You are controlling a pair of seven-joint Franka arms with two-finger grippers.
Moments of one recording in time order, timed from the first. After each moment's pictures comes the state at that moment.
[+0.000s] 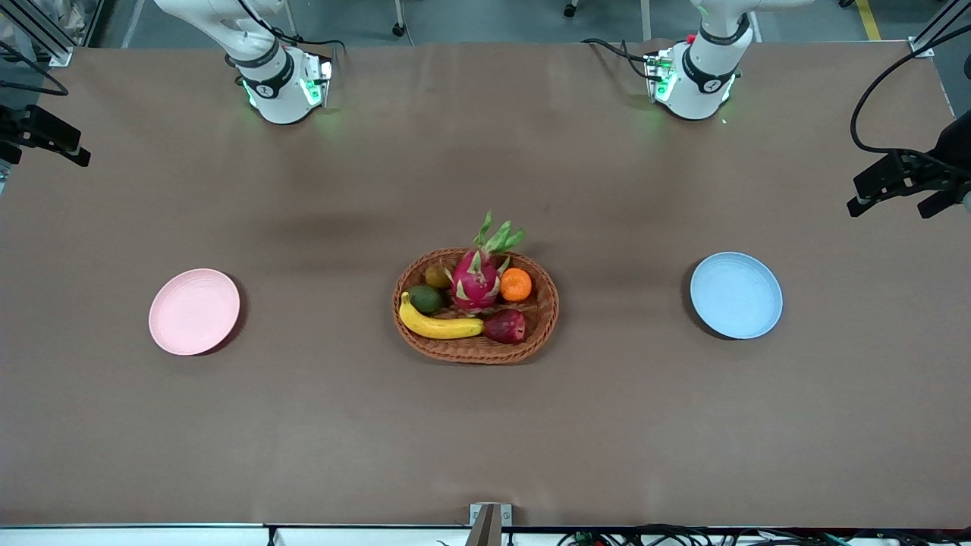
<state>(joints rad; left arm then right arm) -0.03 0.00 0.01 -1.53 -0.06 1.62 0.00 0.00 -0.11 -0.08 -1.60 -0.02 1.43 -0.04</state>
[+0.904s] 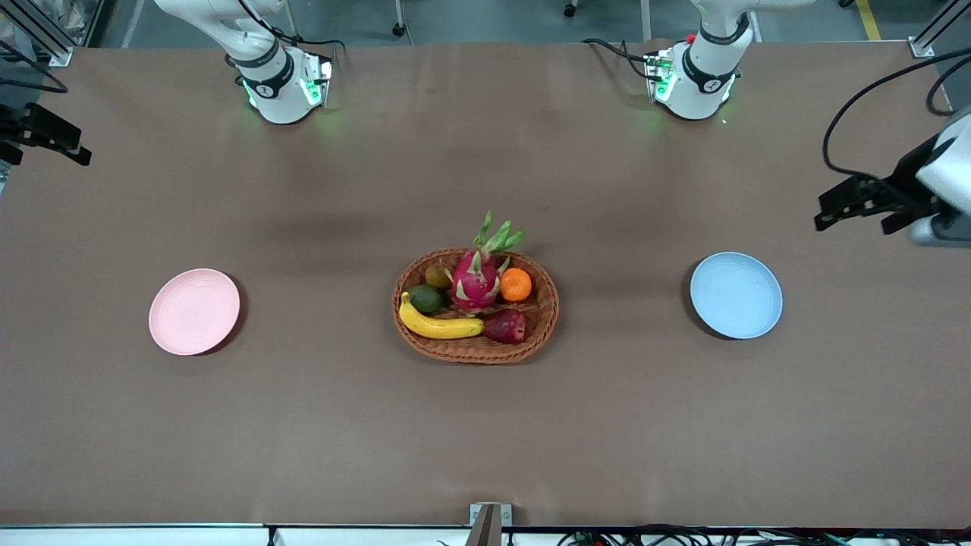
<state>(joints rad) -0.07 0.09 0.00 -1.53 -0.06 1.62 0.00 0.00 -0.11 -0.09 -1.59 0.00 1.43 -0.07</state>
